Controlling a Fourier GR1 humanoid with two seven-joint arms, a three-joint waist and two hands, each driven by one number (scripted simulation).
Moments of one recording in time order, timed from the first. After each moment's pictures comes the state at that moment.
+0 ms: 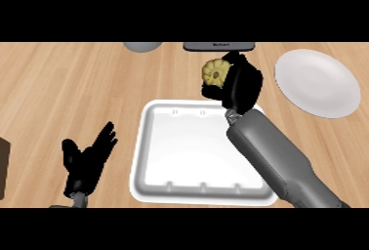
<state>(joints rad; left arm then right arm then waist) 0.02 0.18 -0.15 -1.43 0.19 0.11 0.20 -0.80 -0.13 0.49 -1.00 1.07 -0.69 1.02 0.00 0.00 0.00</state>
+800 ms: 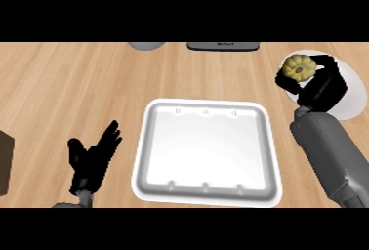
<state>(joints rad) 0.01 0.15 -0.16 -1.41 0.17 0.11 0.18 -0.66 -0.33 0.13 -0.83 0.88 -1.09 0.68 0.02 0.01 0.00</state>
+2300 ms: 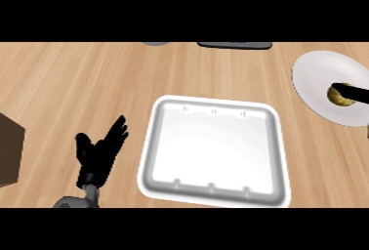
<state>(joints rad) -0.04 0.13 -0.17 -1.41 0.15 0.09 0.19 -0.73 -0.56 -0.31 -0.39 0.20 -0.70 -0.17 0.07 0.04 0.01</state>
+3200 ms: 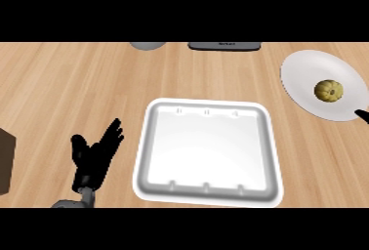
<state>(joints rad) -0.01 0.13 -0.15 -1.42 0.15 0.10 0.21 -0.57 -0.63 -0.59 -0.29 -0.09 -0.22 -0.62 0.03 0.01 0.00</state>
